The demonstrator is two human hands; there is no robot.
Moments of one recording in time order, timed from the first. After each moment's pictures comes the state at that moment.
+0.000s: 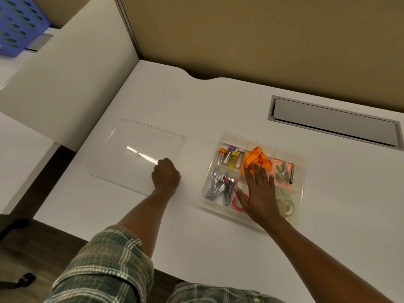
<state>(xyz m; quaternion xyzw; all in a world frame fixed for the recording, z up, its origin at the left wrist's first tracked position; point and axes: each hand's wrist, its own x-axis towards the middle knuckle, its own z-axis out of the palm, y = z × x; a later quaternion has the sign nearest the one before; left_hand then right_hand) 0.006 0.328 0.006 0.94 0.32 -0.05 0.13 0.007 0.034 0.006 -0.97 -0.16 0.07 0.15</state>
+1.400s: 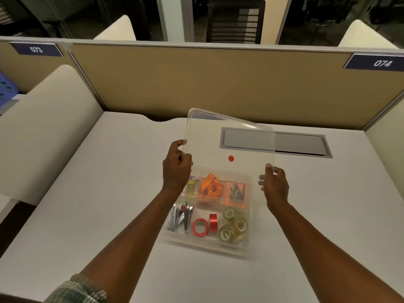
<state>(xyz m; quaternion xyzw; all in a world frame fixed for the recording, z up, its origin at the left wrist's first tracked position) 0.079 0.164 0.151 0.81 0.11 0.17 0.55 0.095 -0.101 0.089 -0.73 0.30 -0.04 0.61</state>
